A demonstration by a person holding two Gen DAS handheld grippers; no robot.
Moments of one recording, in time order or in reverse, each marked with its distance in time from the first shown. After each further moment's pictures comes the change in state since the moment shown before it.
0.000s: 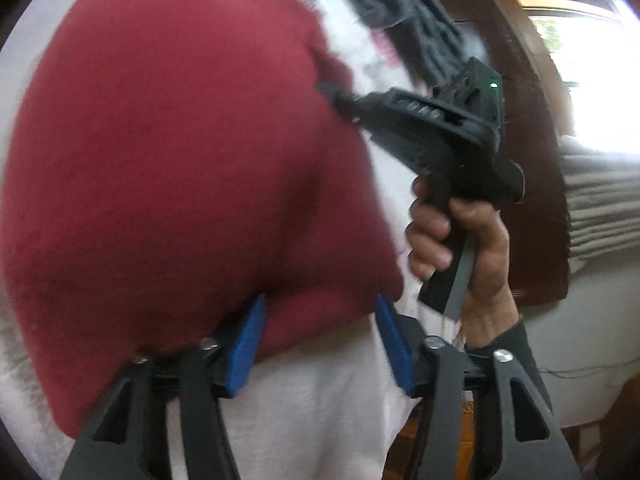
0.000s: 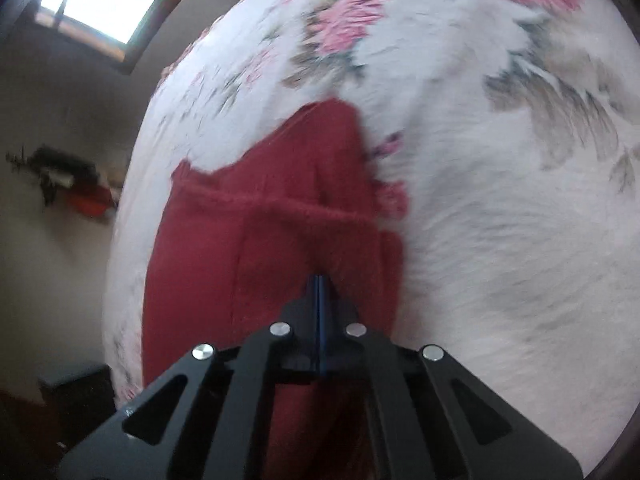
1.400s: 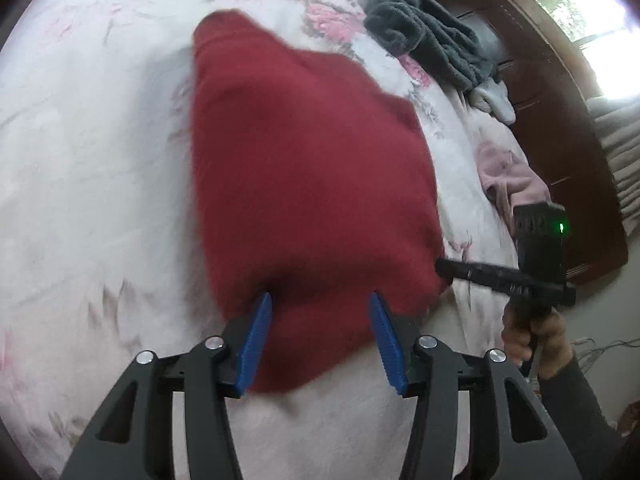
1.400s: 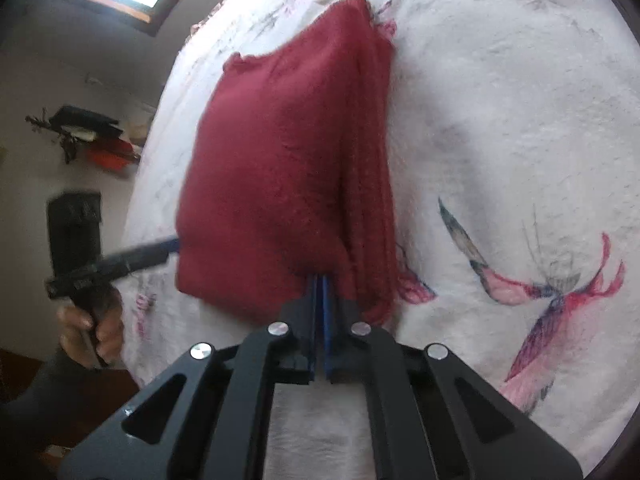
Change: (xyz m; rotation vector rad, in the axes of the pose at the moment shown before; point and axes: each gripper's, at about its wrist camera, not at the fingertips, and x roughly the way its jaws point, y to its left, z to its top) left arm -0.086 0.016 -0.028 0.172 -0.114 0.273; right arm -0.052 0.007 -0.123 -0.070 0.124 0.077
